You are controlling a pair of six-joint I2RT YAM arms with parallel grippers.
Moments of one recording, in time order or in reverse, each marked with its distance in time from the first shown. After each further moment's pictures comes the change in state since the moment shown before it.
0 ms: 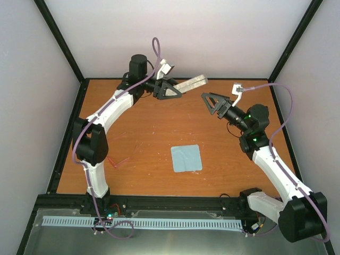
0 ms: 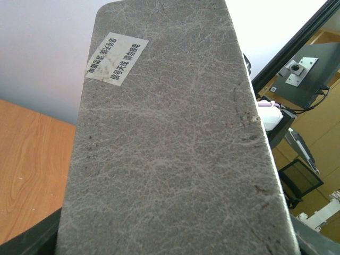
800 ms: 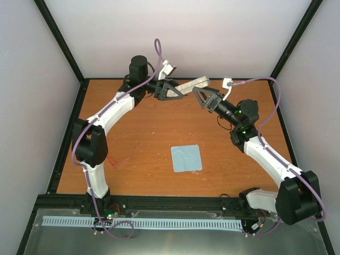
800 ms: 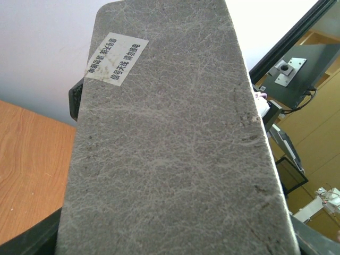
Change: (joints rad) left arm -0.024 -0.024 -0.049 0.155 0.018 -0.157; right arm 0.091 0.171 0.072 0.215 0.034 0.010
